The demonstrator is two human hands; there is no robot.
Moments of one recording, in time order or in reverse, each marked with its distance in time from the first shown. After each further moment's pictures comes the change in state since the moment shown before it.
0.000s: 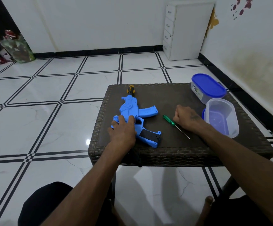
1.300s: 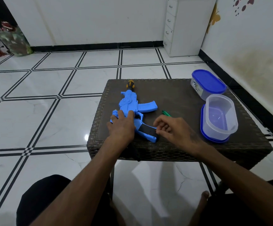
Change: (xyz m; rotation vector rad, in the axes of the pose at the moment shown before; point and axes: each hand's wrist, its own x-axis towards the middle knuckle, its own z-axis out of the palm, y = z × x) left_hand -0.002 0.001 -0.001 0.003 -0.006 -0.002; right_hand -0.091 -0.029 0.025 0.322 0.088 -0.512
